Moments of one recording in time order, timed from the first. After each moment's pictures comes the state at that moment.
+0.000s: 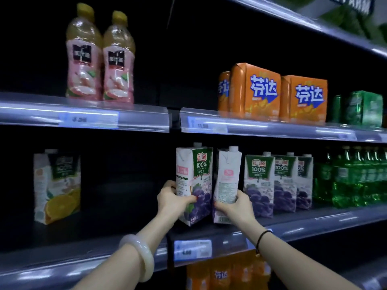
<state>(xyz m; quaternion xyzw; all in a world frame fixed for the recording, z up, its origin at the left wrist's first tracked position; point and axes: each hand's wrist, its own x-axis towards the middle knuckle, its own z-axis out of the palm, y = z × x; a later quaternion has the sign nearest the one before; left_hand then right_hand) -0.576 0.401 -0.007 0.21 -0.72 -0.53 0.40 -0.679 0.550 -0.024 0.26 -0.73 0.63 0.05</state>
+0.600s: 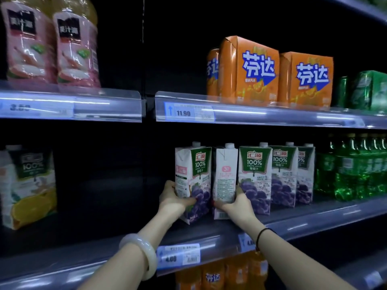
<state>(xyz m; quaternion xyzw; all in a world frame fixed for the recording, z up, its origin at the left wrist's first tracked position) -0.633 0.407 -0.024 0.22 -0.75 -0.52 0.34 -0.739 0.557 -0.042 0.27 -0.76 0.59 0.03</state>
